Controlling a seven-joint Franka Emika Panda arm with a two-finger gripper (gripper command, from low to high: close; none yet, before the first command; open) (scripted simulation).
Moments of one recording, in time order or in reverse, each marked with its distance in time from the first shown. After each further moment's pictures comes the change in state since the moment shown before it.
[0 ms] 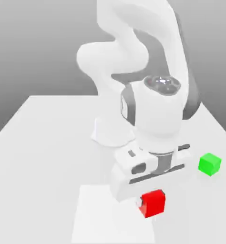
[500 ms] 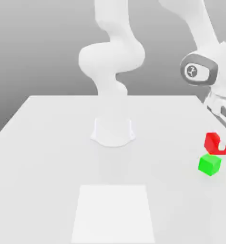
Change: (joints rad) arm 0.440 -0.208 0.247 -0.178 0.091 -0.024 -0.580
